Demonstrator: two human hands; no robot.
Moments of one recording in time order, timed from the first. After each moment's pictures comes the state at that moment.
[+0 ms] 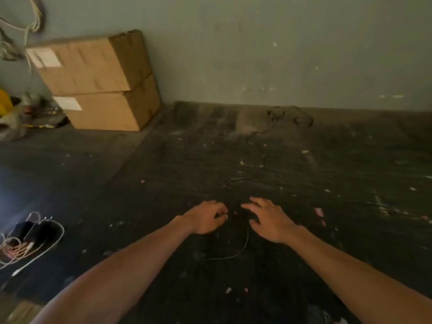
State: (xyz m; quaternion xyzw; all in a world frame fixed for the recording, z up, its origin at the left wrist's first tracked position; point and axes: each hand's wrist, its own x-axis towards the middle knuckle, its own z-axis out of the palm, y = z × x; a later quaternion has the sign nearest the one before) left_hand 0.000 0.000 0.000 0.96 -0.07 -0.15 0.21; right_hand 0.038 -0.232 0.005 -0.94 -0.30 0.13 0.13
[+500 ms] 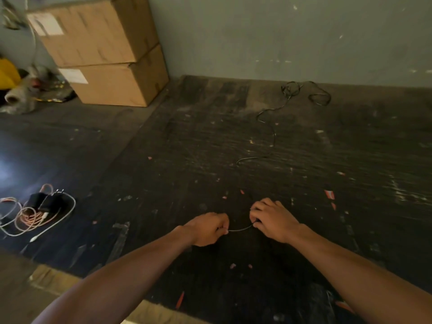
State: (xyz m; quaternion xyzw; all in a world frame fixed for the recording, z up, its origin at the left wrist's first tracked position) left_hand -0.060 -0.007 -0.041 0.94 -0.10 -0.24 0.22; right_hand 0.022 -0.237 -0.041 -0.90 -0.42 0.14 0.03
